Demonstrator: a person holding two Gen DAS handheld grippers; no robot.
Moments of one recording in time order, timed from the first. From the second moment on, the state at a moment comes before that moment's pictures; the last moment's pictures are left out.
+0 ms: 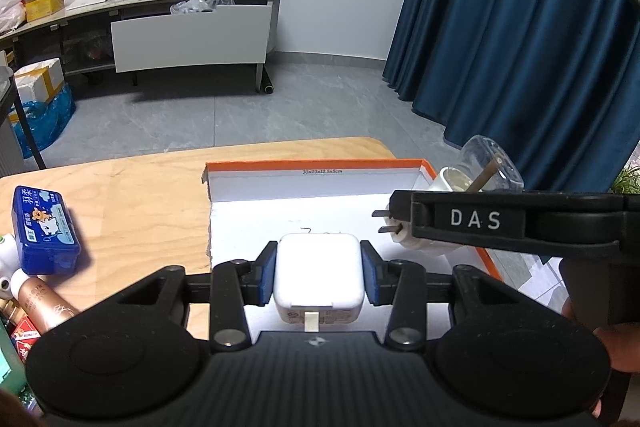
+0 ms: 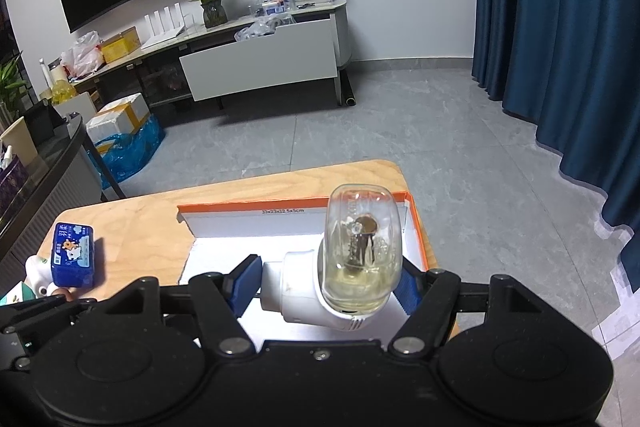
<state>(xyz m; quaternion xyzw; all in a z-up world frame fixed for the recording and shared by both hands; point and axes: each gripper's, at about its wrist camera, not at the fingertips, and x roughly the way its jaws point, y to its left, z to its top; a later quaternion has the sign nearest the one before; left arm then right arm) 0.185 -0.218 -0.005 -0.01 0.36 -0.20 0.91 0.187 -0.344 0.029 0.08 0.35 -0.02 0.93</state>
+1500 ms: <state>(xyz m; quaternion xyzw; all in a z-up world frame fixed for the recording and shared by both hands) 0.155 -0.179 0.016 -0.01 0.35 -0.18 0.92 0.137 -0.328 0.066 0.08 0.28 -0.05 0.96</state>
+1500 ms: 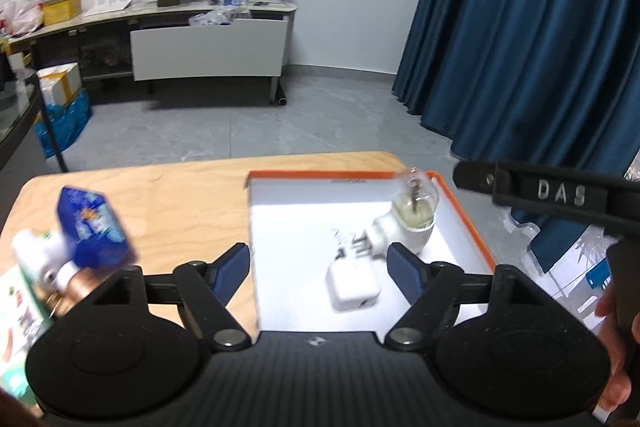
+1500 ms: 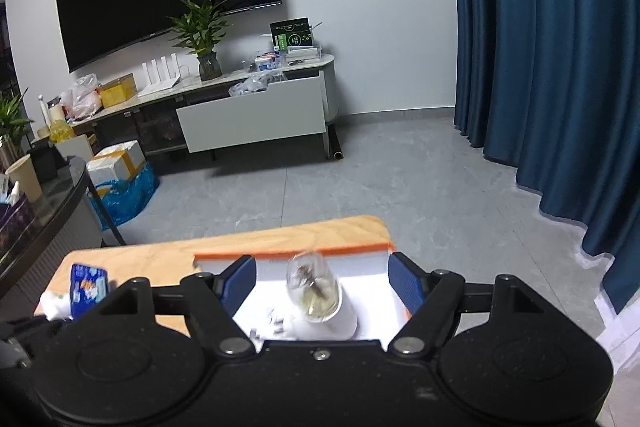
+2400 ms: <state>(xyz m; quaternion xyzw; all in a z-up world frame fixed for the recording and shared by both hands) 0.092 -0.045 0.014 -0.05 0.34 -0.07 0.94 0.096 -0.205 0.041 0.05 0.32 0.05 0.94</state>
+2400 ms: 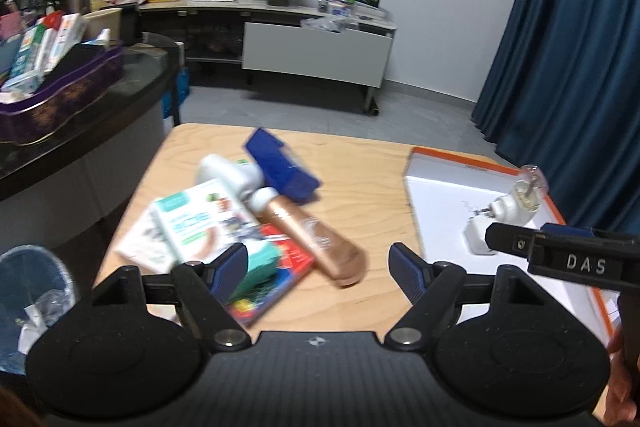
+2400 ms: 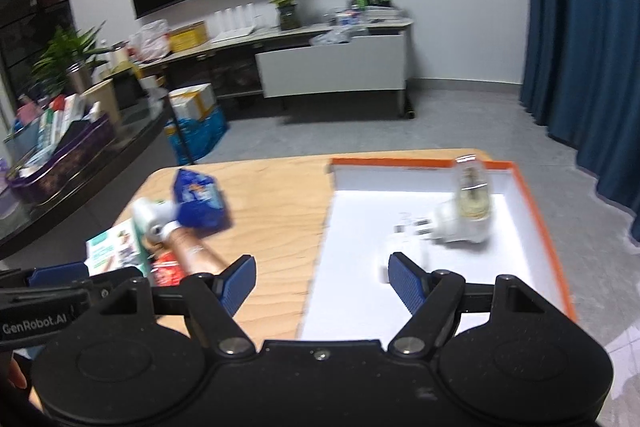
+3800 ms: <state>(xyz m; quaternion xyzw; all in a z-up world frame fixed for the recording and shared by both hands) 0.080 0.033 -0.057 -0.01 0.34 -0.01 0.94 0.132 -0.080 0.014 -0.02 0.36 0.17 0.91</state>
